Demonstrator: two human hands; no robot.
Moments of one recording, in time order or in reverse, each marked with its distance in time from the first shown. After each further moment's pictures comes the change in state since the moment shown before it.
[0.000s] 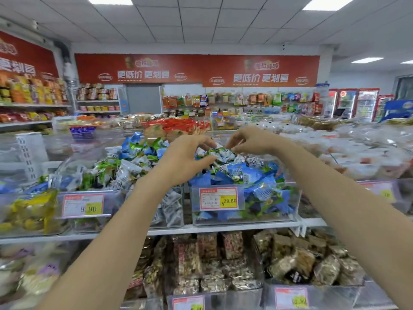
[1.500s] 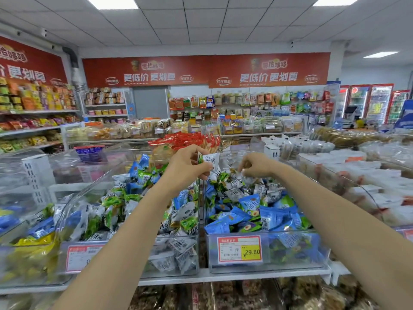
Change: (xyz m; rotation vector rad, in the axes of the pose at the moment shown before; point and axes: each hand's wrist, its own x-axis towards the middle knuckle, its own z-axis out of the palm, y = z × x) left_hand 0.063 -0.053 -0.016 -0.537 0.028 -0.336; right_hand 0.078 0.031 0.013 -0.016 -0.063 0.153
